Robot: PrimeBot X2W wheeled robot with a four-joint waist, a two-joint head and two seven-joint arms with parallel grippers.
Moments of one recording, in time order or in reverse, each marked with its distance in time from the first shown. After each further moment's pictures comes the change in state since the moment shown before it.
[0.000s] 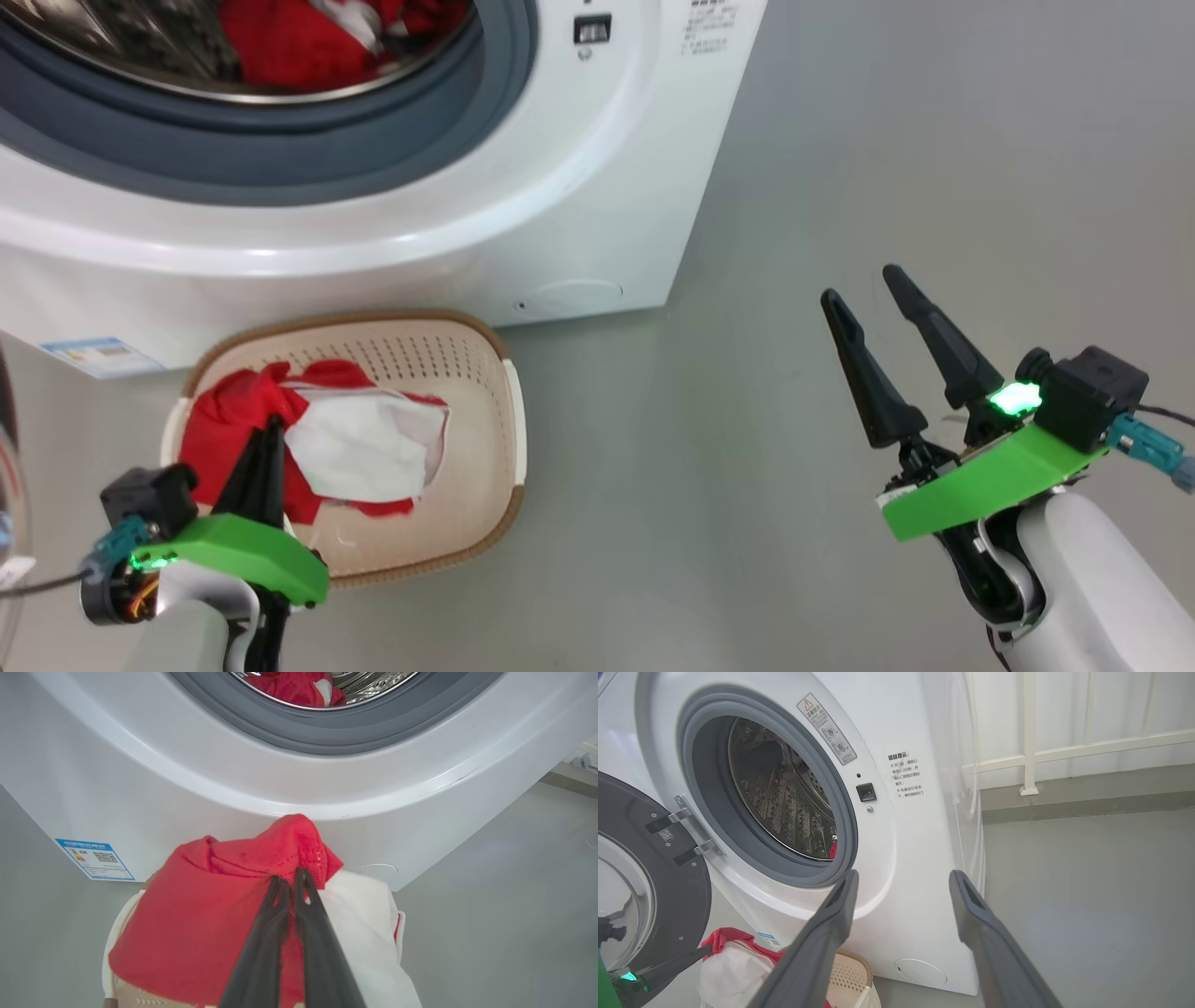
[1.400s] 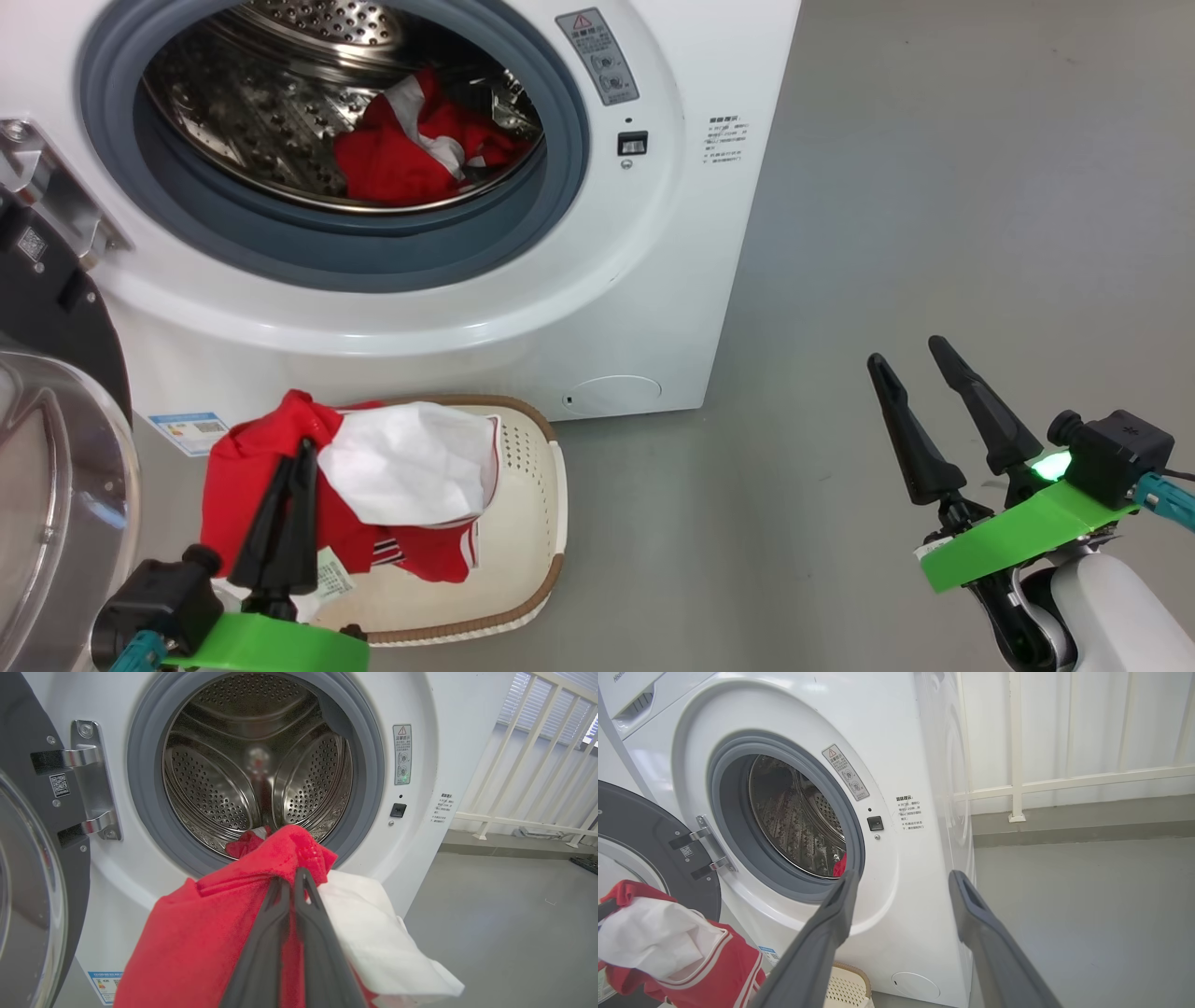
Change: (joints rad) left arm 0.346 -0.039 0.032 -0.608 0.122 0.063 0.000; right arm 0.122 -0.016 -0.070 0.027 -0.018 0.000 0.000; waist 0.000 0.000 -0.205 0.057
